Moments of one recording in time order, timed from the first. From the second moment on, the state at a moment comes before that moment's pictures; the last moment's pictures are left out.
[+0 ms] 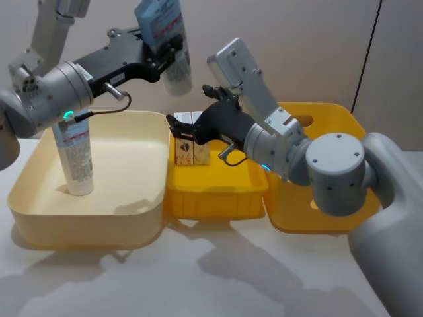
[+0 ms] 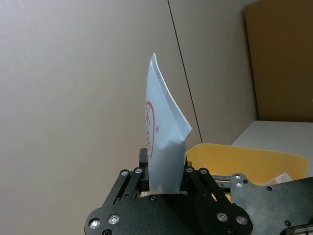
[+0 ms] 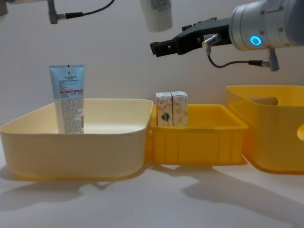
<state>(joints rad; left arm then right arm) -0.83 0.31 0.46 -1.30 -0.45 0.06 -0.54 0.67 0.19 -0.46 -1.40 0.01 0.33 0.37</state>
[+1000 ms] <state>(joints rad) -0.83 0.31 0.49 -1.28 -0.48 0.07 -0.56 0.67 0.10 -0.46 -1.35 -0.04 0.31 0.27</state>
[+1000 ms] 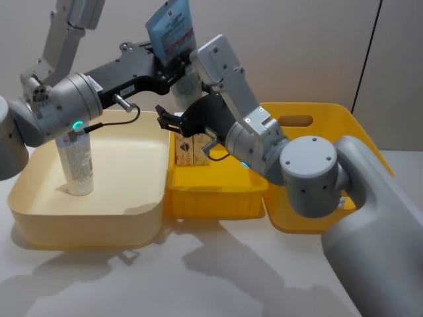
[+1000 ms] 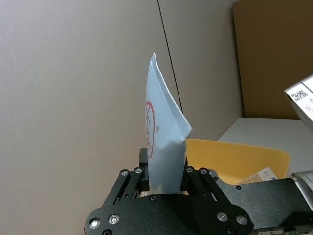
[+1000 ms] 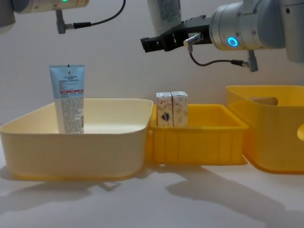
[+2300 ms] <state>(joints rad) -0.82 0.31 0.50 -1.27 -0.50 0.06 -0.55 0.70 0.05 -0.42 -1.31 -0.06 0.30 0.24</state>
